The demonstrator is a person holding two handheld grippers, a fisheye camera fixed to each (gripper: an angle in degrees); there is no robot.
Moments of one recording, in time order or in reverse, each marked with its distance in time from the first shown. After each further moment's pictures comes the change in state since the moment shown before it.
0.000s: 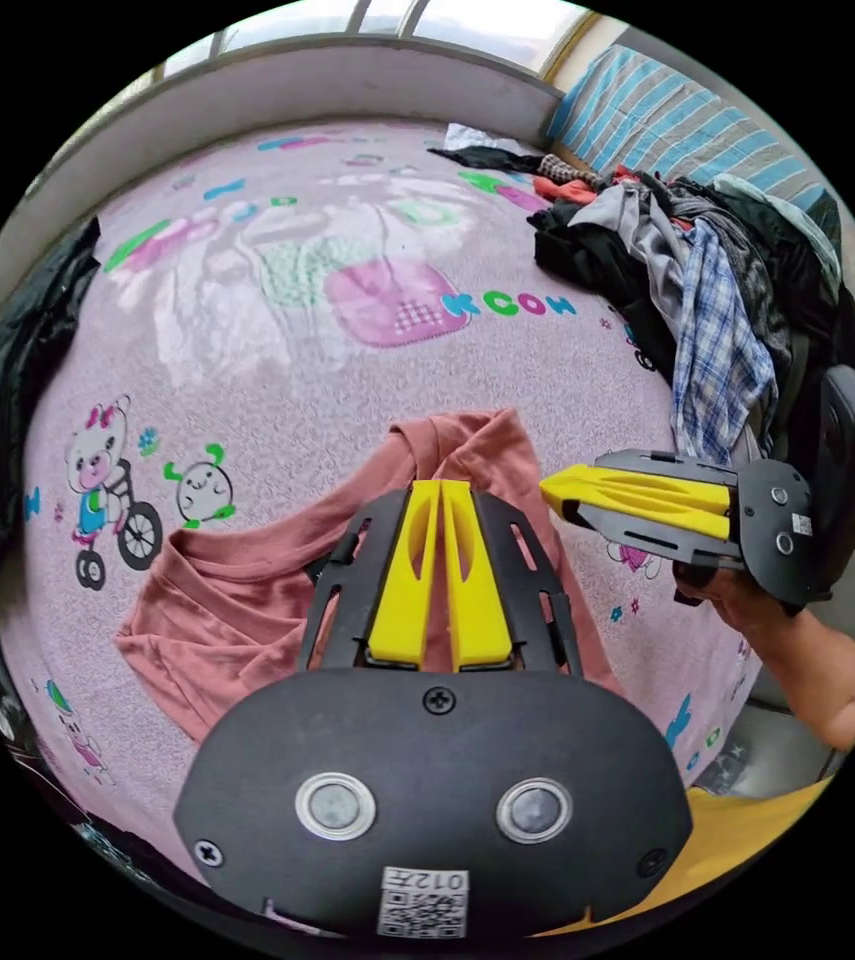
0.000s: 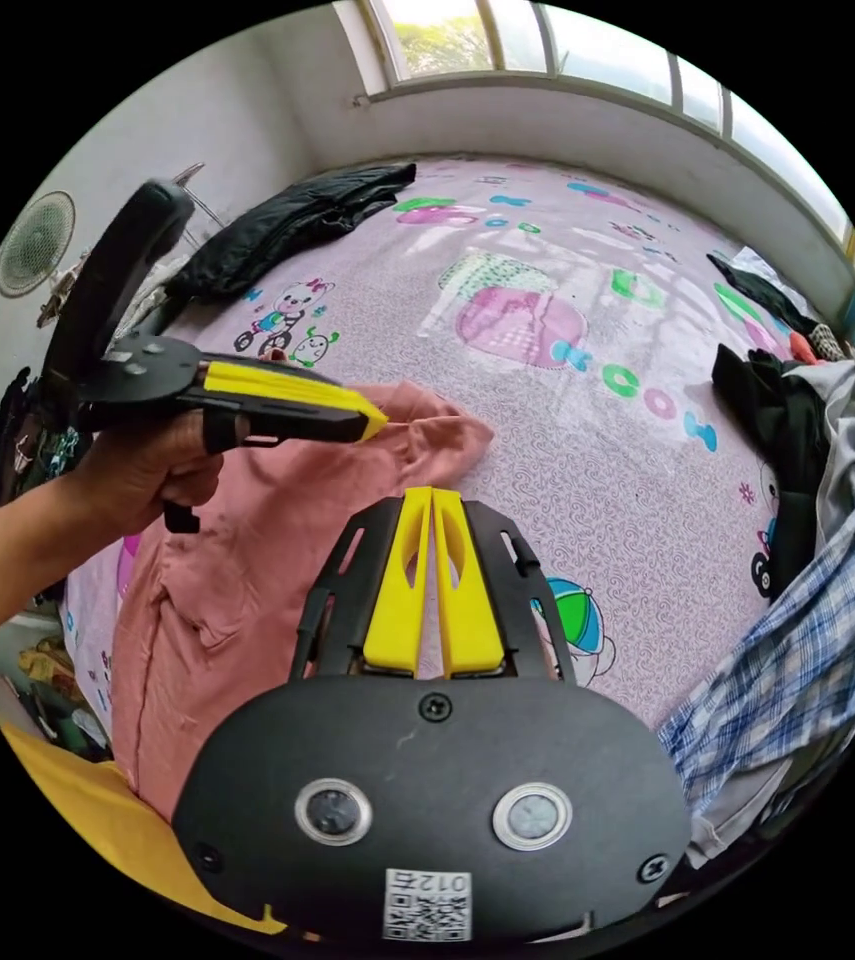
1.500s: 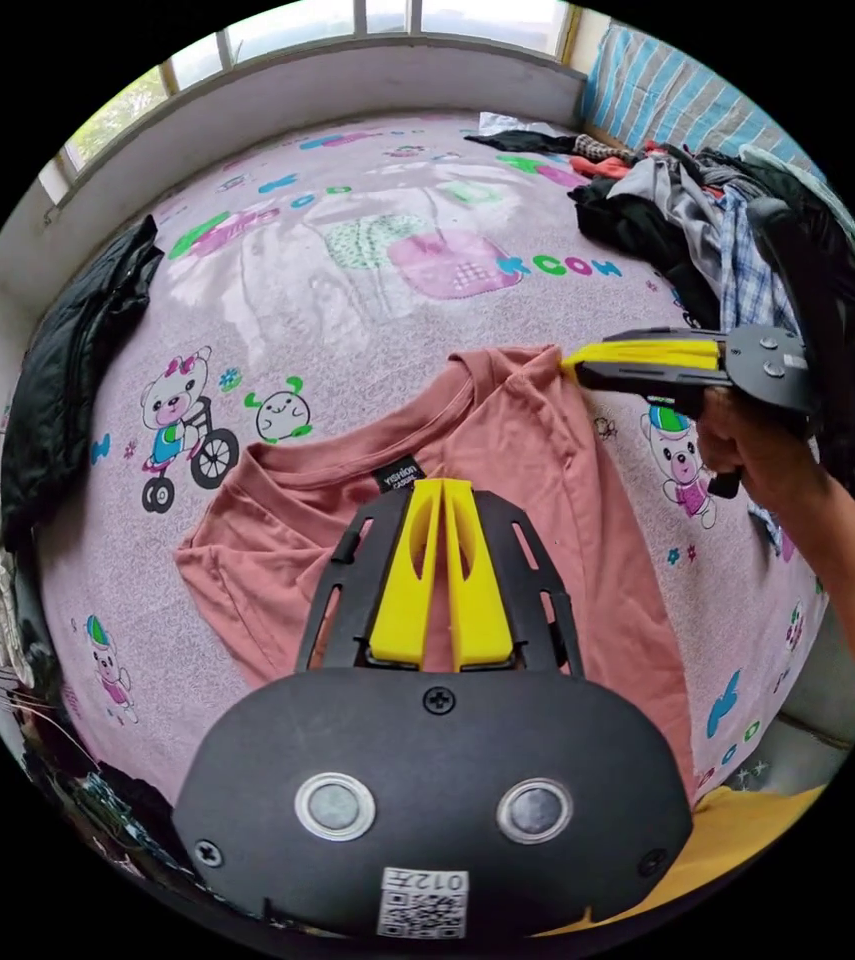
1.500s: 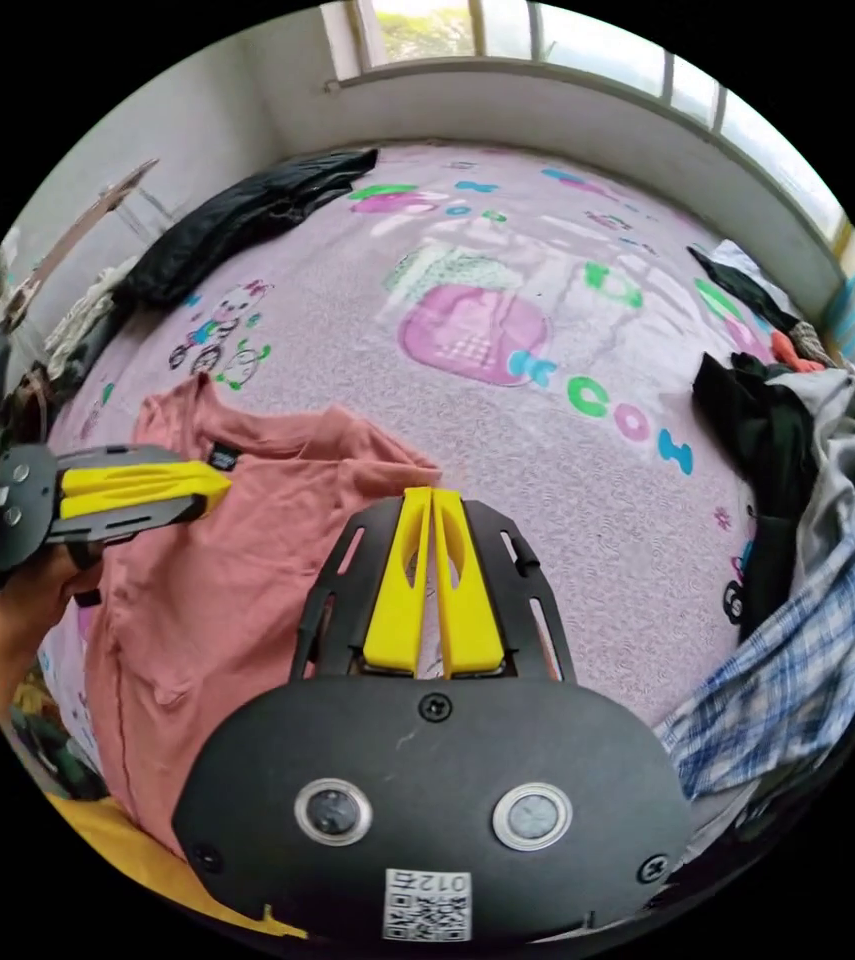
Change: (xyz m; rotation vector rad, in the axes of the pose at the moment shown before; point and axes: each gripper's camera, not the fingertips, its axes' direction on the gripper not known) left arm 0.002 0.067 0.008 -0.059 -0.175 -0.030; right arm 0.020 -0.034 0.033 -0.039 0.109 0.043
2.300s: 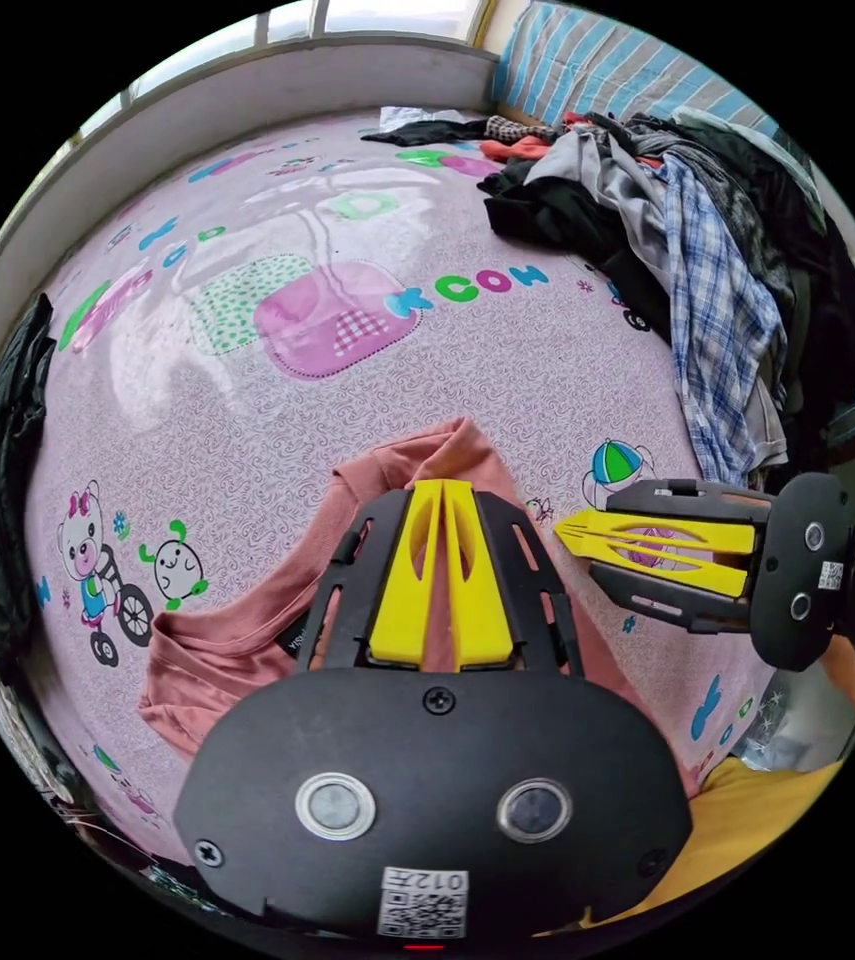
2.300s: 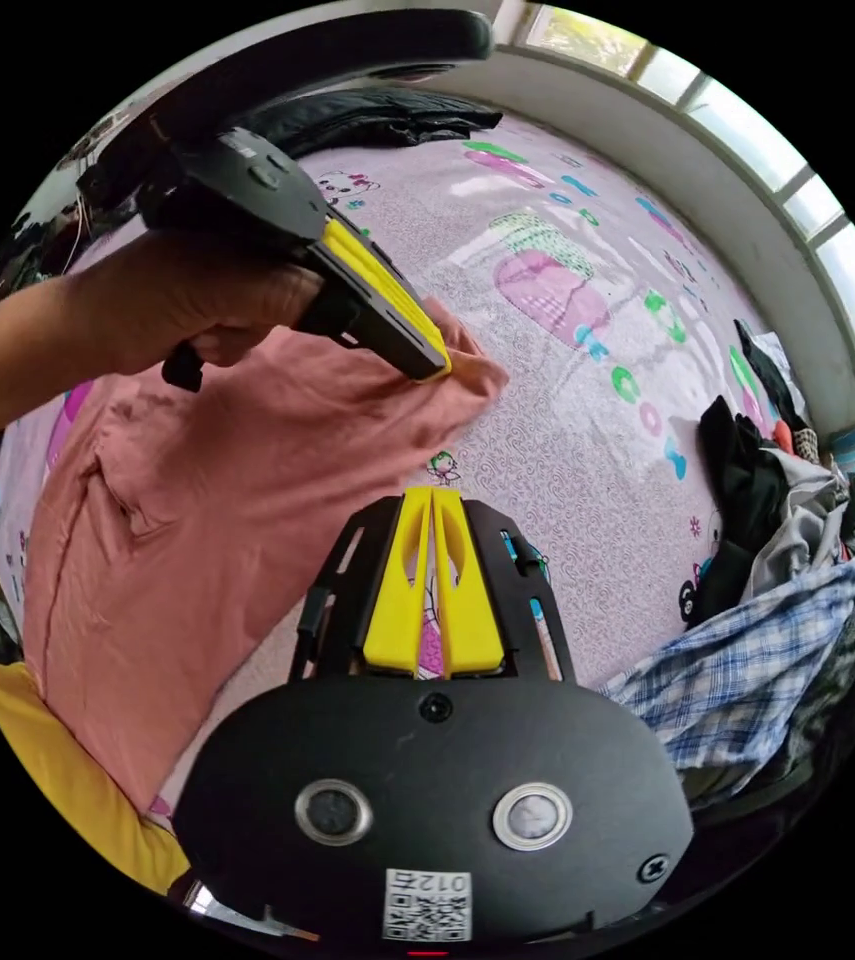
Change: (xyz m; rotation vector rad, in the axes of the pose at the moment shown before) left arm 0.017 -0.023 0.005 -0.003 0.137 0.186; right arm -0.033 0.052 -0.035 -0.125 0.110 -0.320
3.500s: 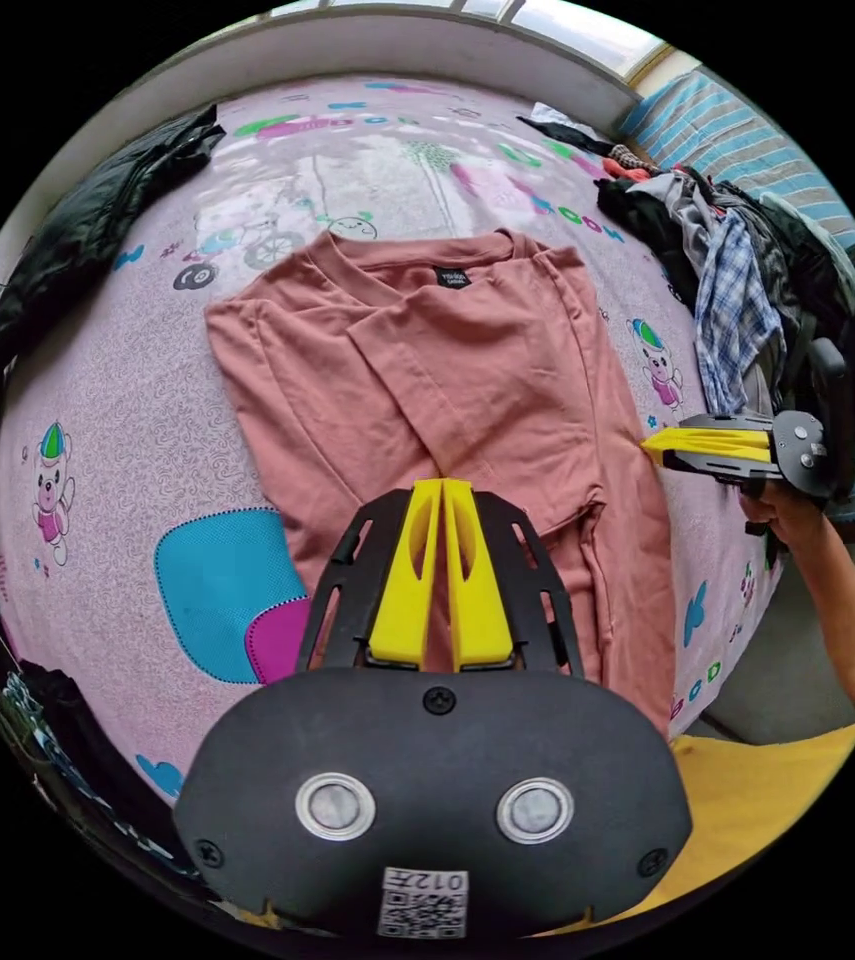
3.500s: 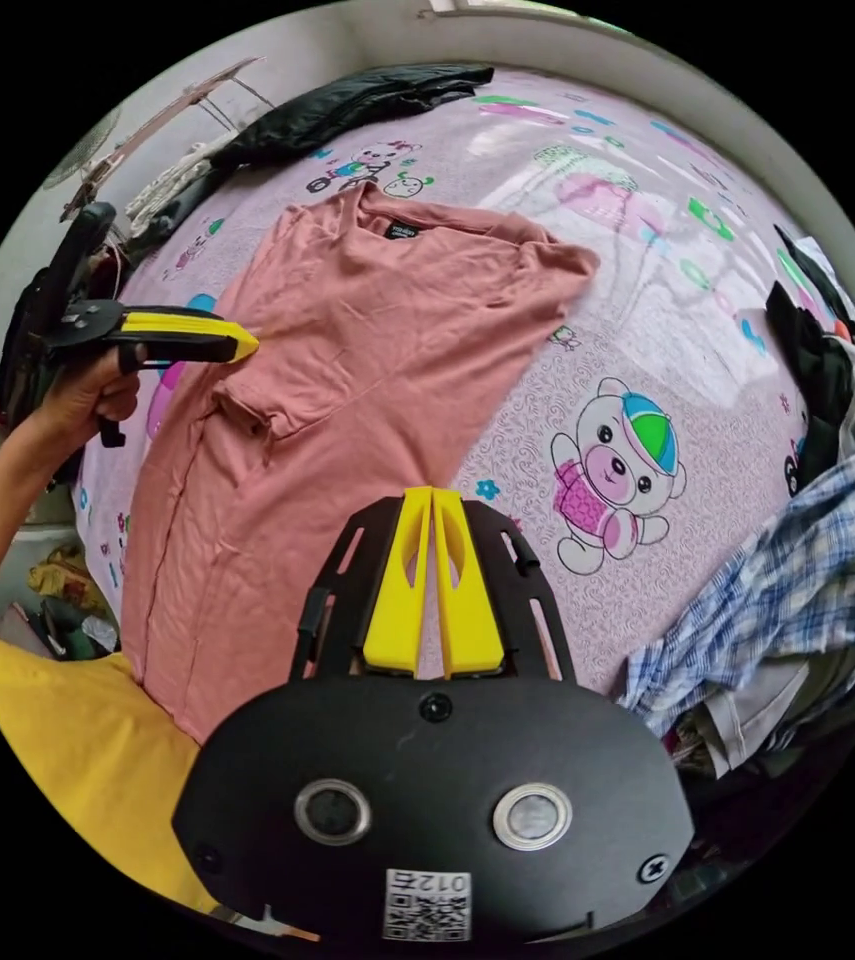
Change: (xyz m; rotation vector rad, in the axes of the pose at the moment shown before) left arm -0.042 0.277 -0.094 -0.083 0.025 -0.339; right arm -0.040 0.045 0.028 -0.108 -0.267 0.129
